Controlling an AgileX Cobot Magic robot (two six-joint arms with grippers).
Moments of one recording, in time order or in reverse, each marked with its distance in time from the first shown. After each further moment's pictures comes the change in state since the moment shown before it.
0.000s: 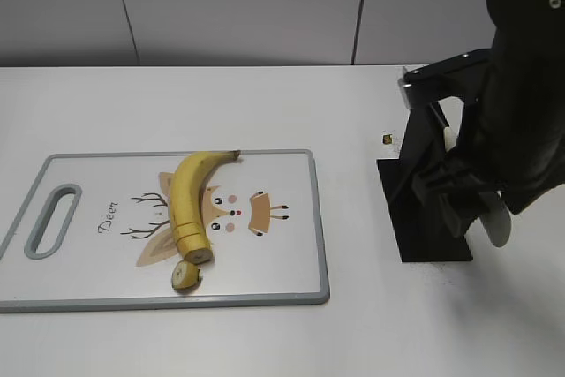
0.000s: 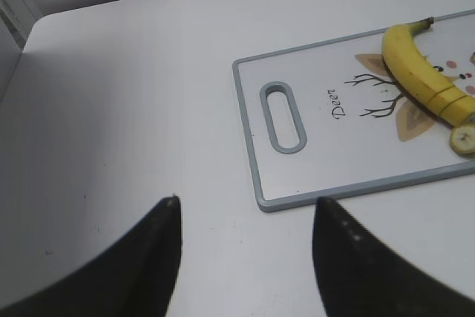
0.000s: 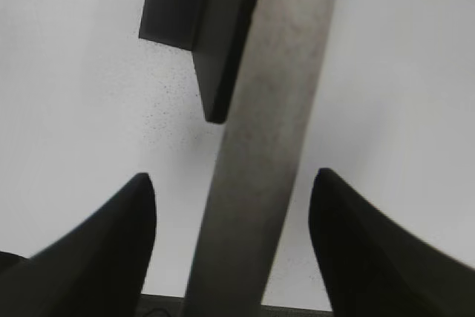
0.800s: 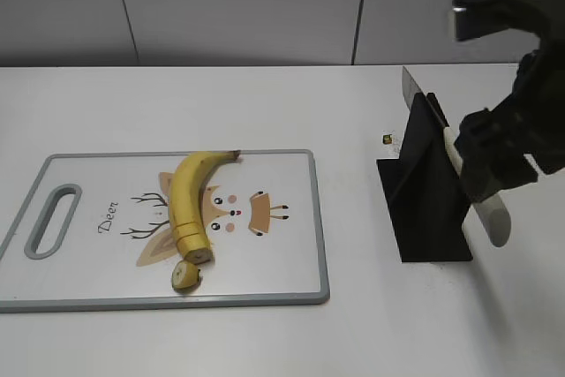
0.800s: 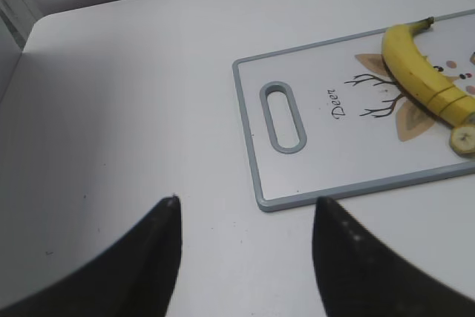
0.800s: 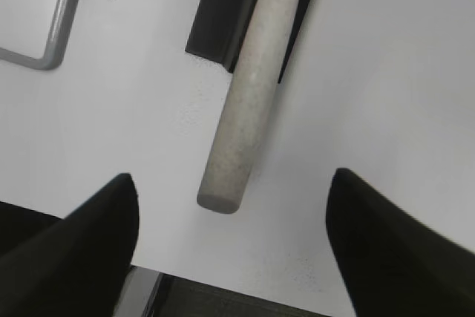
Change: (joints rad) left arm 0.000 0.000 0.000 0.000 0.000 0.000; right arm 0.000 -0.234 0.000 0.056 0.027 -0.098
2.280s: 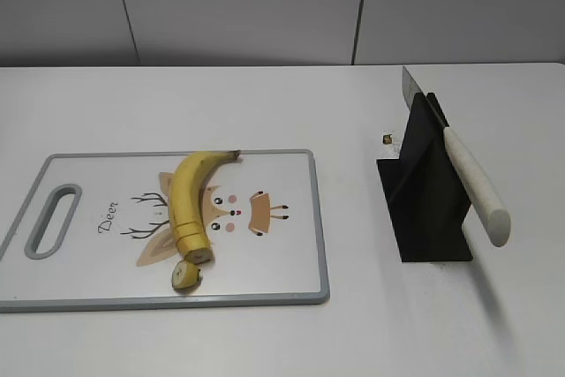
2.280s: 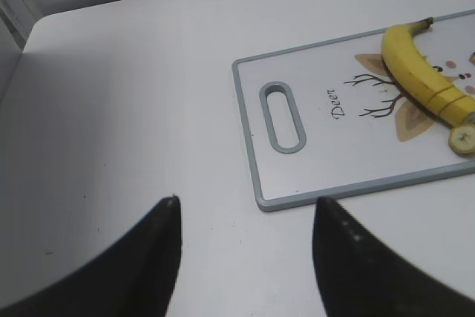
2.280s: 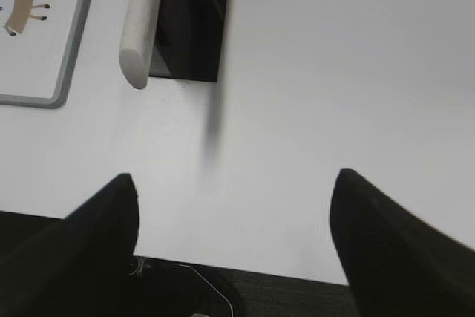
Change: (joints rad) left arm 0.000 0.000 0.000 0.000 0.000 0.000; right arm -0.455 -0.885 0.307 0.226 0.062 -0.277
